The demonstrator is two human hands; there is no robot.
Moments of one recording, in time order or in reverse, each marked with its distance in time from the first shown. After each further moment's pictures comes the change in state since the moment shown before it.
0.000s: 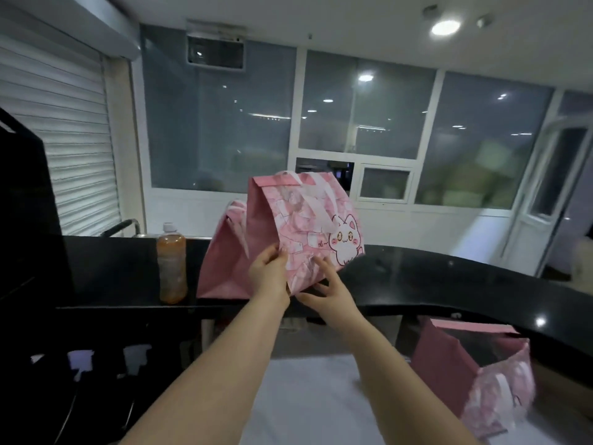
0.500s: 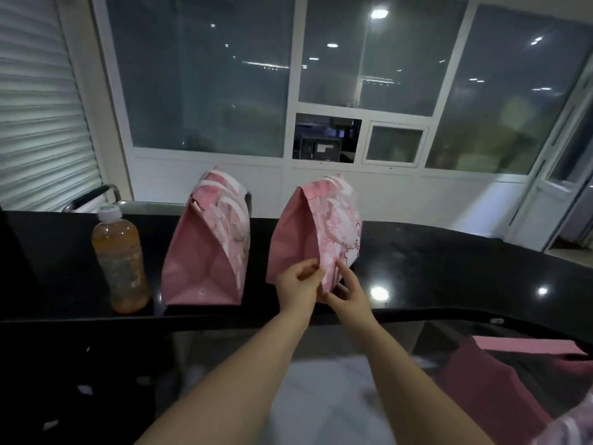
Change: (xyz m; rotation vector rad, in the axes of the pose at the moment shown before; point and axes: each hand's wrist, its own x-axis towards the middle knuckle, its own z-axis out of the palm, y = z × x) left_hand 0.107 -0.130 0.029 0.345 -0.157 0.032; right_hand 0.120 0.145 -0.045 0.003 0.132 0.132
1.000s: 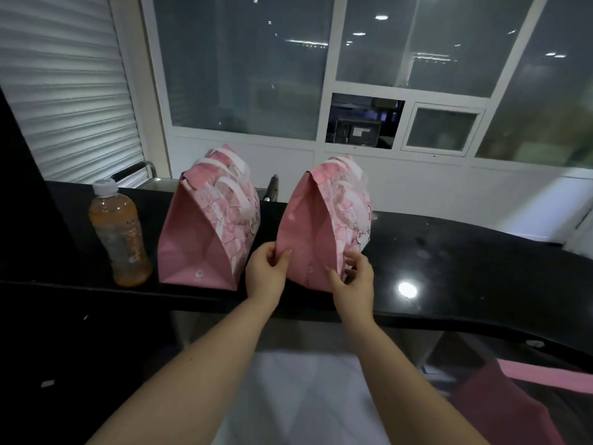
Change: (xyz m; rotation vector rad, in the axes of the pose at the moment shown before) left_hand 0.048 -0.033 -0.039 0.418 0.248 0.210; right_hand 0.034 0.009 0.004 -0.062 0.224 -0.132
